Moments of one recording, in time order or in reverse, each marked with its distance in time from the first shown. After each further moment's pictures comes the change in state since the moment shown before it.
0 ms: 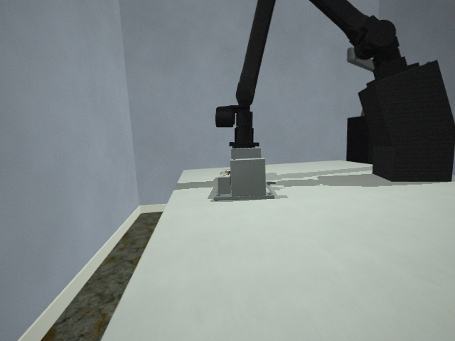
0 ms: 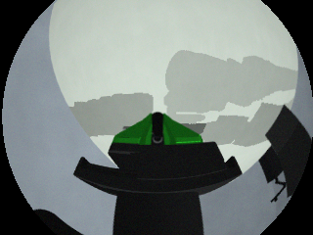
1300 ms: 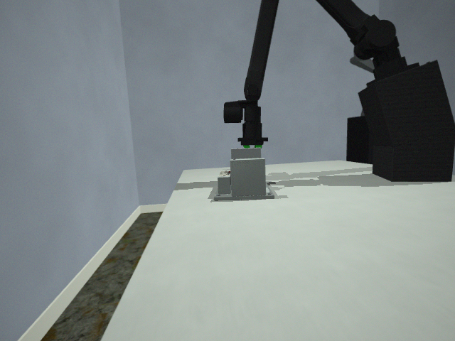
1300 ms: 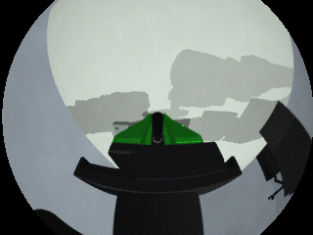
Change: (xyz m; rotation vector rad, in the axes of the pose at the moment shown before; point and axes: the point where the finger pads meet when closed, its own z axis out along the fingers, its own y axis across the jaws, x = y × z) arm 0.000 -0.031 -0.017 0.018 0.001 0.000
